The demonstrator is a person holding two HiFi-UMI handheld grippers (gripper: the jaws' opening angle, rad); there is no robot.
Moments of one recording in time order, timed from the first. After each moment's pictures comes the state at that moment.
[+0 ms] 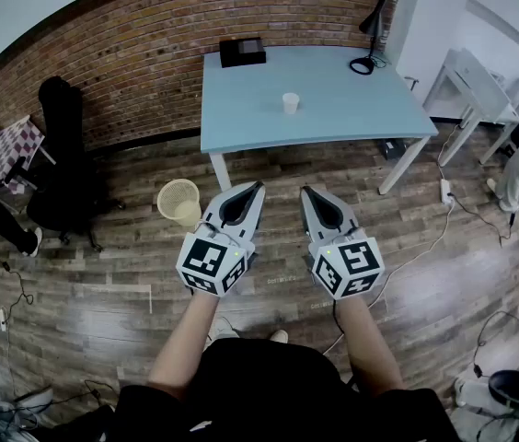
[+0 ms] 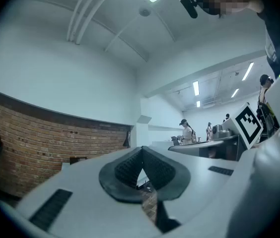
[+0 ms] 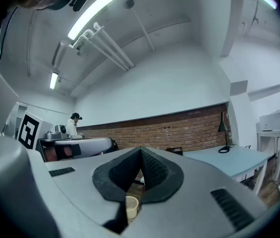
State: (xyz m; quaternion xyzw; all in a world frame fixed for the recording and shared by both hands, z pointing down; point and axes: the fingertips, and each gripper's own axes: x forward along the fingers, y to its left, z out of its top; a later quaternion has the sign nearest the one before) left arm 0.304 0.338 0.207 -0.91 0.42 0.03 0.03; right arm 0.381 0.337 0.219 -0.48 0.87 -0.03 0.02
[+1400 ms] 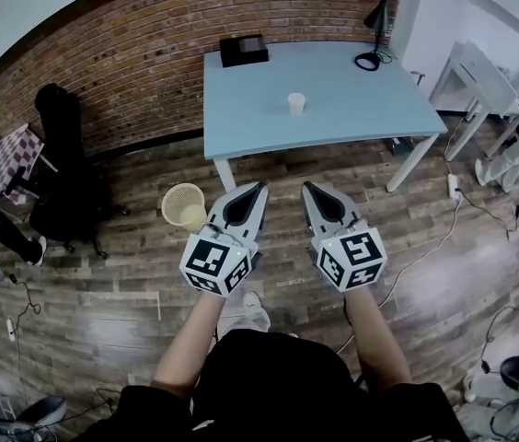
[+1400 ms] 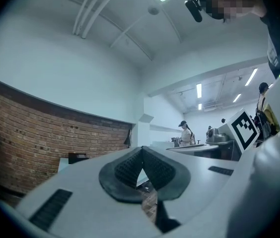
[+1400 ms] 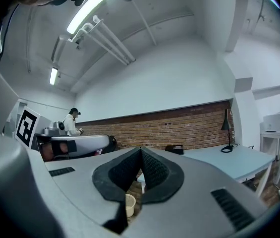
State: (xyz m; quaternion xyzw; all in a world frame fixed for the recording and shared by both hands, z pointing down) left arm 0.286 0.284 0.223 -0.91 0.41 0.04 0.00; right arm 0.360 0.277 0.237 -0.48 0.87 -0.03 0.00
